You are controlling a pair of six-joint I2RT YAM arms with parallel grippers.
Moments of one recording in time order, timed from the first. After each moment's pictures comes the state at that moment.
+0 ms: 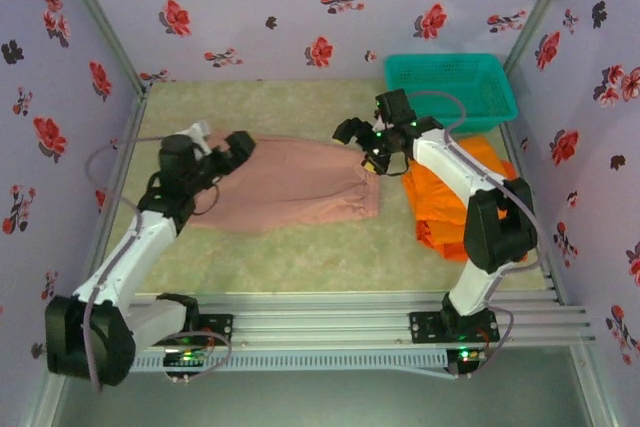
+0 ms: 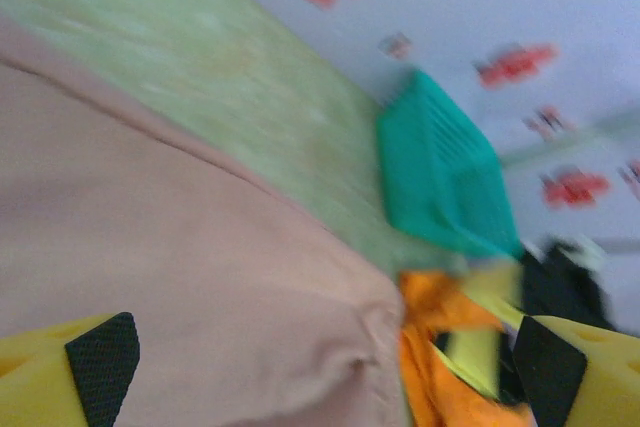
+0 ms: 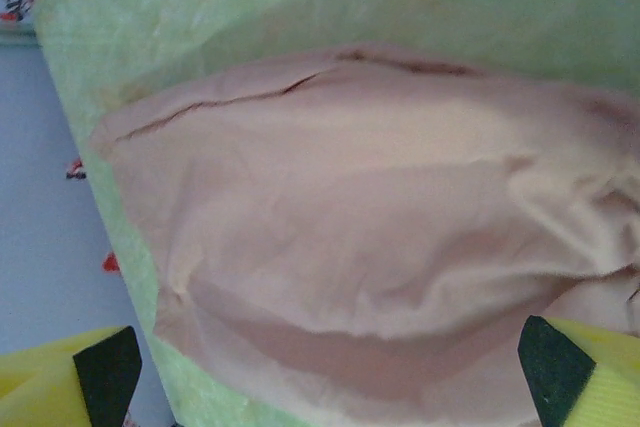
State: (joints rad) left arm -0.29 1.11 0.77 -0.02 0.33 -0.84; right arm 0.39 1.75 1.39 -0.59 -0.44 0.93
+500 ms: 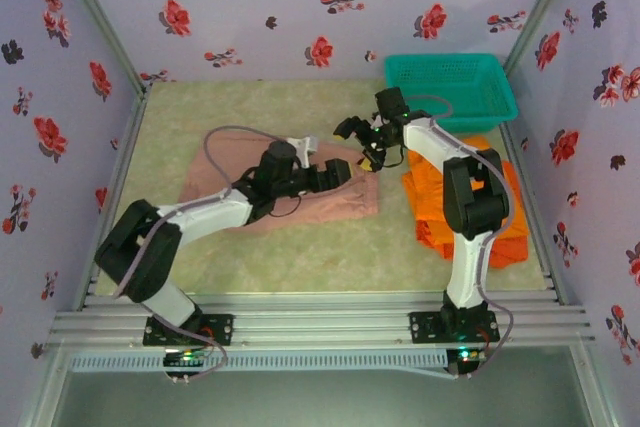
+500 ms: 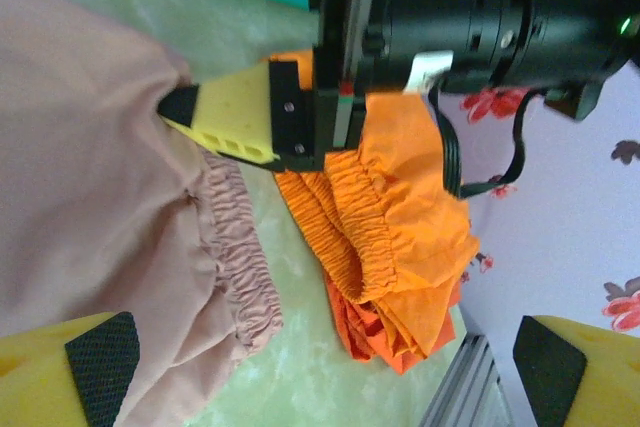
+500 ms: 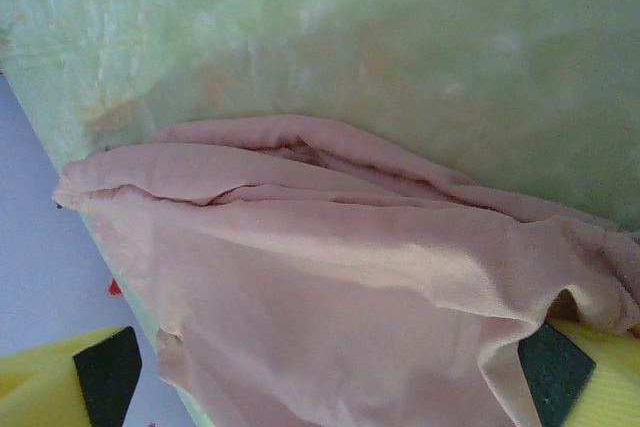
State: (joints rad) left arm -0.76 1.62 0.92 0.30 0.34 -0.87; right arm 0.32 2.02 1.53 -0.56 -0.56 0.93
